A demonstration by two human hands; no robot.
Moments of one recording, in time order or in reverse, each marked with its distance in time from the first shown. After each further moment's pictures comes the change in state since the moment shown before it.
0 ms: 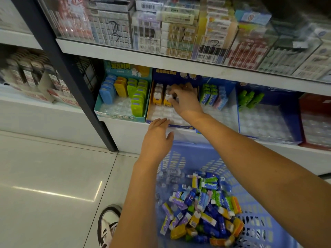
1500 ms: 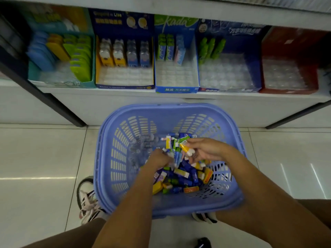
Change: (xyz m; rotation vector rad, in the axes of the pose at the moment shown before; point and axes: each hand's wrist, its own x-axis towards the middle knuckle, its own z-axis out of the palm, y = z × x) left_hand -0.094 -0.012 0.185 -0.203 -0.751 -0.539; right_hand -0.270 0.131 0.017 1.341 -0.911 0.954
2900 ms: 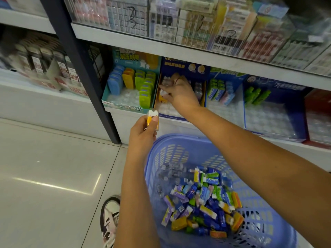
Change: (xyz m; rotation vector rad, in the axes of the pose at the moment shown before) left_hand -0.109 0.019 -0.190 -0.845 0.684 0.545; right_hand 0.072 -0.258 0.170 -1.374 0.765 -0.965
